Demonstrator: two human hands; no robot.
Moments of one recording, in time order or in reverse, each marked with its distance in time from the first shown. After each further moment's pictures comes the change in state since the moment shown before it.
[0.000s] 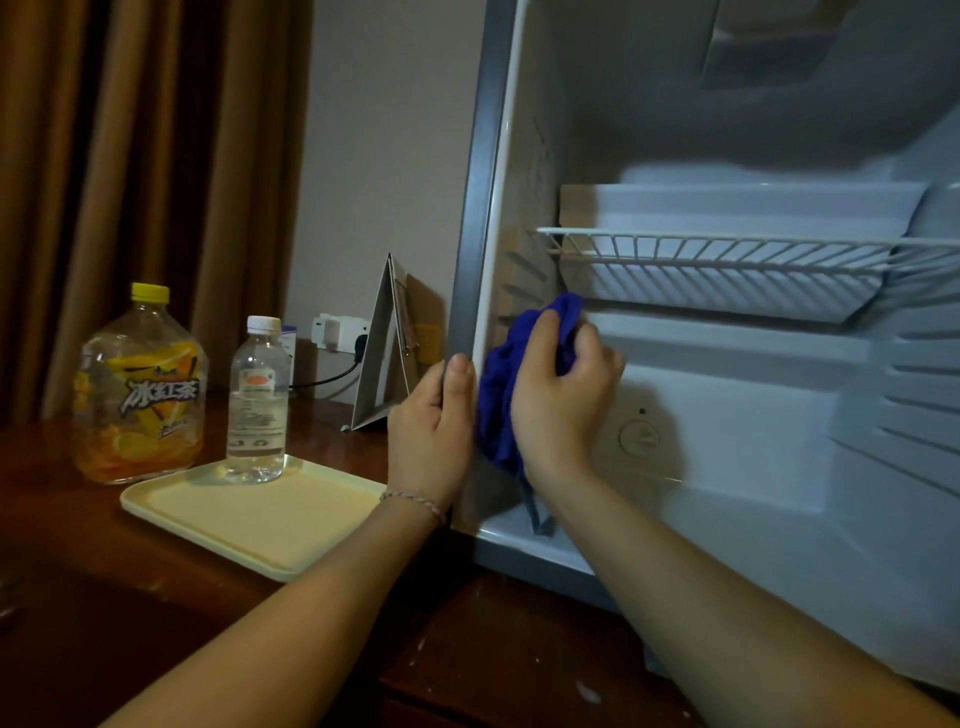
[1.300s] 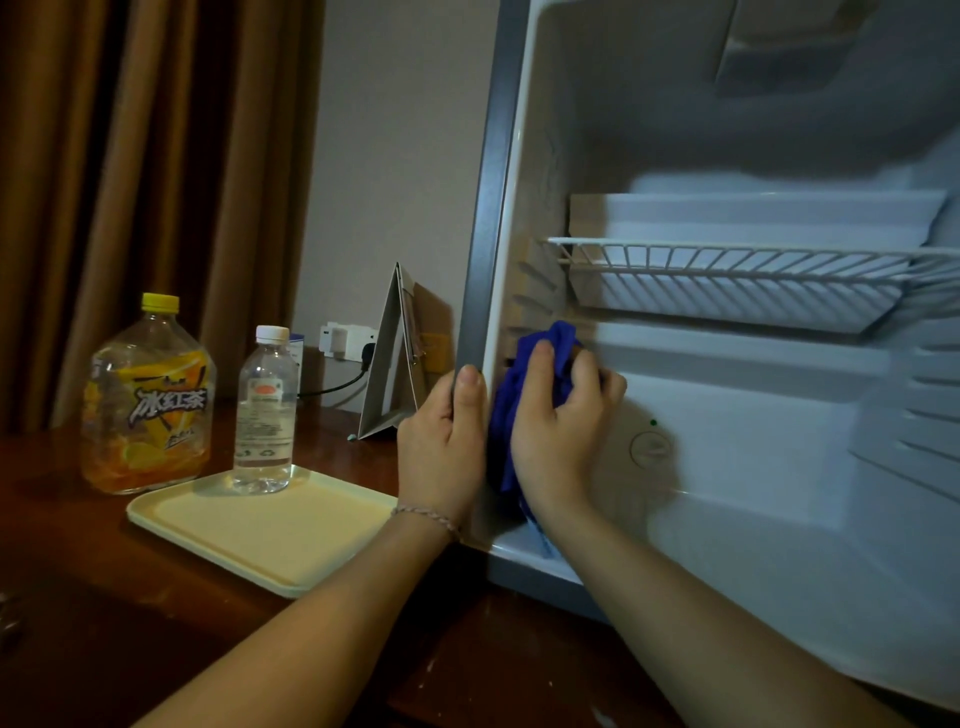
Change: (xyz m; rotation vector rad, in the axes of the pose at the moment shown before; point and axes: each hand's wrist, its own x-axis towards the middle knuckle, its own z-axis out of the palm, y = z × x) left_hand -0.001 0.001 0.001 0.006 0.010 0.002; right_hand -0.009 0.024 0.006 -0.034 -0.033 -0.130
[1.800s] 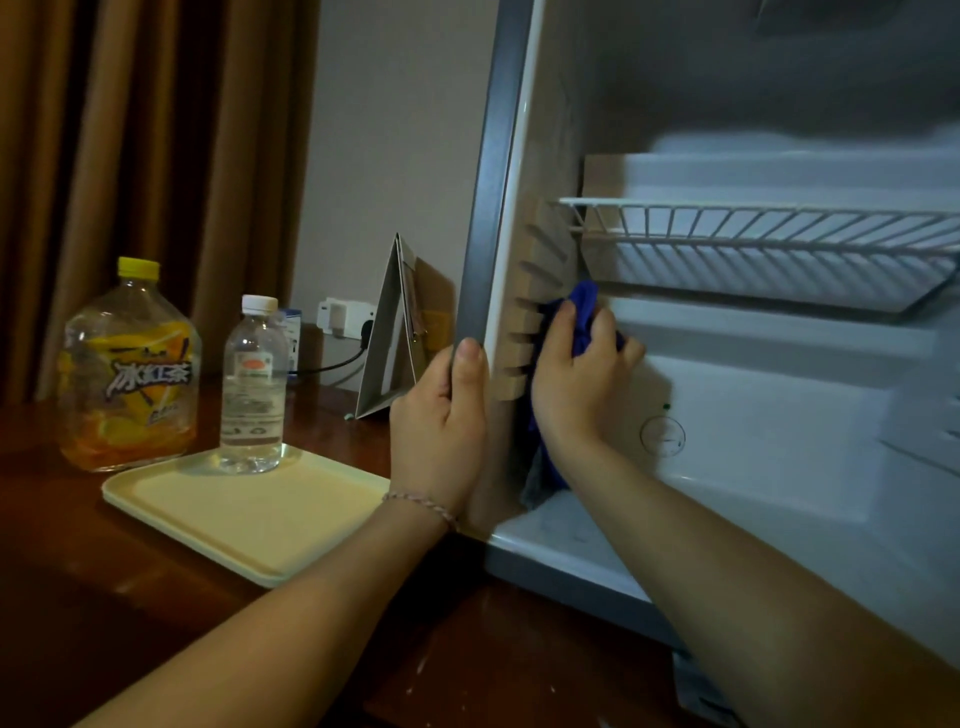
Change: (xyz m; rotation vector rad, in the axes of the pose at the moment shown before) left_hand -0.001 -0.004 0.002 0.030 0.036 0.033; right_hand 0.039 0.031 0.019 -0.124 -0.009 0.140
